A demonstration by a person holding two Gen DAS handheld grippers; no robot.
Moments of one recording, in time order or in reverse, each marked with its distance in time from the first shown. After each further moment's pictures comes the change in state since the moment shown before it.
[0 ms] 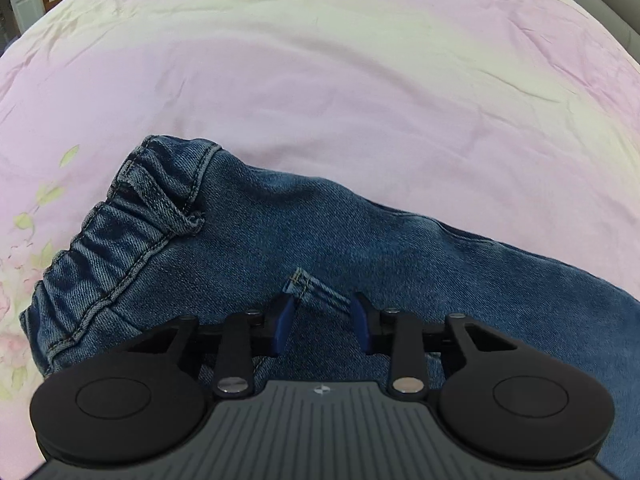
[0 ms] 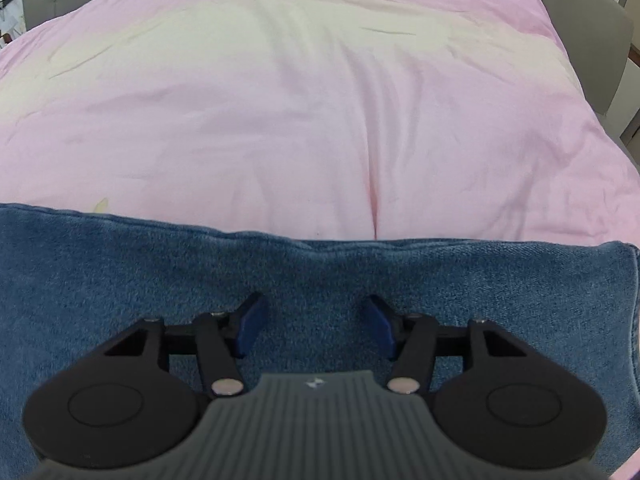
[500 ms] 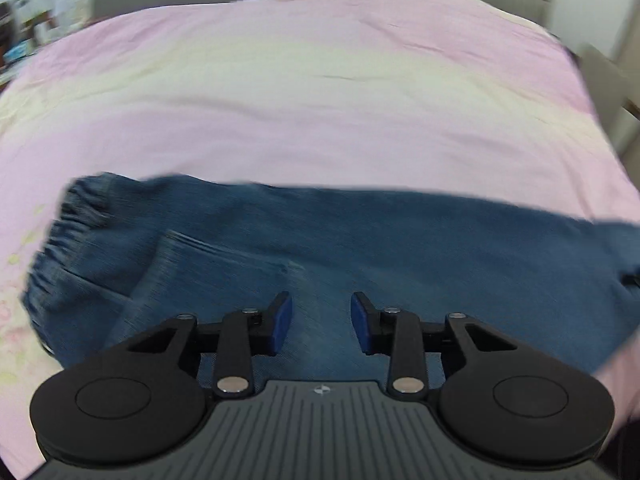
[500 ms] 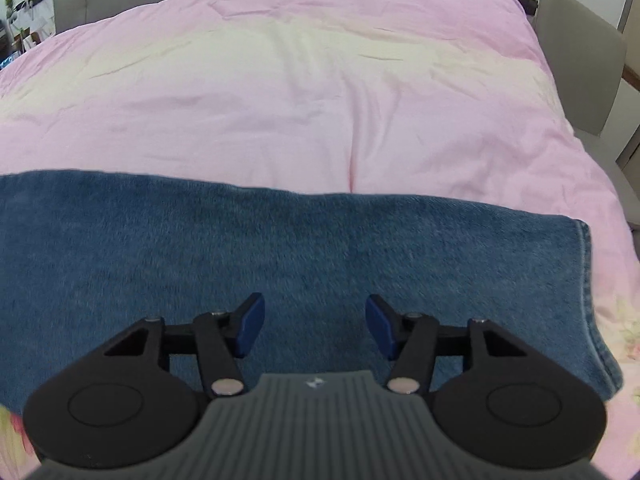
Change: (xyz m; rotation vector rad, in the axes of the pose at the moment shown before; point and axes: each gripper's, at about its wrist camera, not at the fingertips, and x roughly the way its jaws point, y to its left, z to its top) left arm -0.108 -0.080 -0.098 0.320 -0.093 -0.186; right arm -0.094 -0.031 -0.073 -0.078 -0.106 0.022
